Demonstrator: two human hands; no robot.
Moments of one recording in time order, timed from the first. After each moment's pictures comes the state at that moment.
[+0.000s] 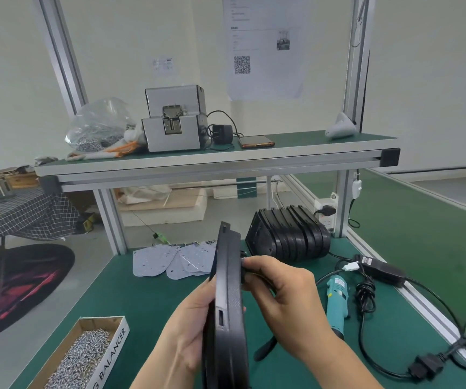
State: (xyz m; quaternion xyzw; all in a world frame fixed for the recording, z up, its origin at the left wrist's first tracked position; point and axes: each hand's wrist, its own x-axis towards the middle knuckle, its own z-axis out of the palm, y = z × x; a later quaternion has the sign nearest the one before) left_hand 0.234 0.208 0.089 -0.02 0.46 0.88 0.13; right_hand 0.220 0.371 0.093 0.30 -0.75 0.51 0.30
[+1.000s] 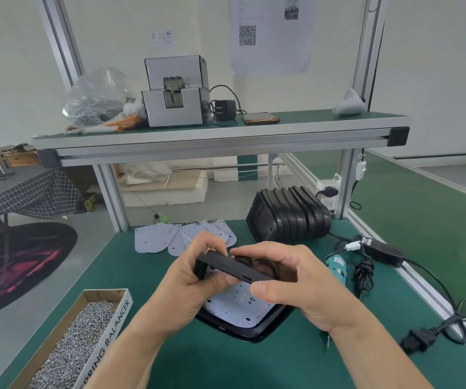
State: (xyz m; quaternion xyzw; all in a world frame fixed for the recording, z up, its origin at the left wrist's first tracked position) left_hand 0.248 0.185 0.099 0.28 0.73 0.61 -0.13; right_hand 0.233 0.397 0.108 0.32 -0.67 0.67 -0.08
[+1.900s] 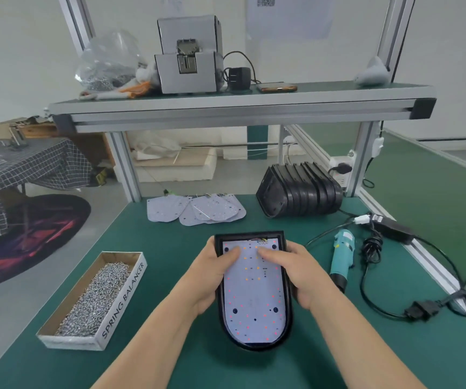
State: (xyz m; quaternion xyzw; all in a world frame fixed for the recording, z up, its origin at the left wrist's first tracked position) left_hand 0.234 0.199 0.040 -0.04 0.65 0.76 0.05; right_hand 0.204 0.373 0.032 0.03 -0.64 0.75 -0.14
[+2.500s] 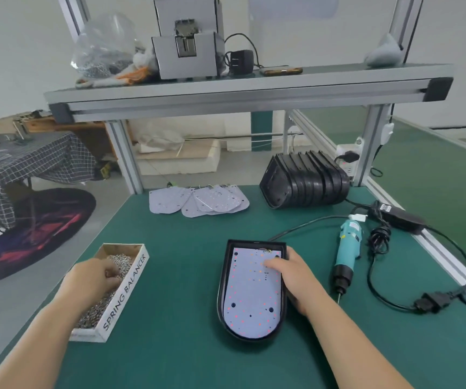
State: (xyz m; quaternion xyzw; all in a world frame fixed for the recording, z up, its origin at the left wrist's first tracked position) left_hand 0.252 -0.016 0.000 -0.22 0.97 0.07 0.02; right_hand 0.188 0.362 -0.028 -0.07 -0.68 0.72 -0.13
